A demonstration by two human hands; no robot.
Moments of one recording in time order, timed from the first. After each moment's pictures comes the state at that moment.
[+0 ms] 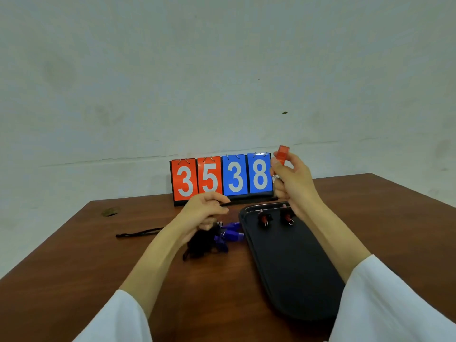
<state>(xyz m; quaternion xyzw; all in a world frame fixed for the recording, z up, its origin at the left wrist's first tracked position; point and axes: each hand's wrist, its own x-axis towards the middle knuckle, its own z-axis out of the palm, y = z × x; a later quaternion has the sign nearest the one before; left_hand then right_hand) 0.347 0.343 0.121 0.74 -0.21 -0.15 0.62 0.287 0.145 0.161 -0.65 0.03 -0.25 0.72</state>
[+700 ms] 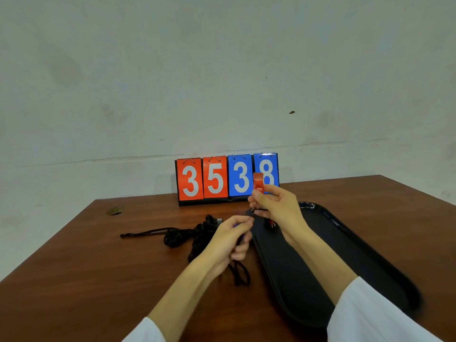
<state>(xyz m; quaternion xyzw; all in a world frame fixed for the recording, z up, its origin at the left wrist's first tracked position) 0.325 0.306 0.069 0.63 -0.16 -0.23 0.72 0.299 0.174 0.113 -0.69 0.05 -0.20 0.70</state>
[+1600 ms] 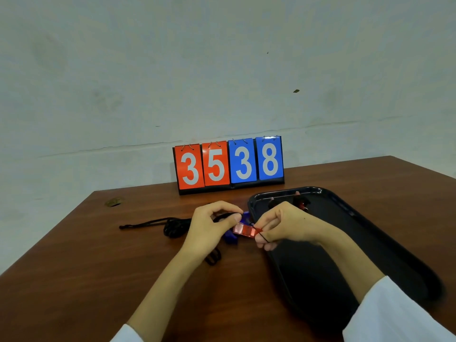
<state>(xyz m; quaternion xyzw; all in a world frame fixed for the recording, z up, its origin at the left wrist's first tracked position) 0.333 0.341 0.071 0.78 -0.29 0.08 0.55 0.291 0.148 0.092 -0.85 -0.09 0.13 0.51</state>
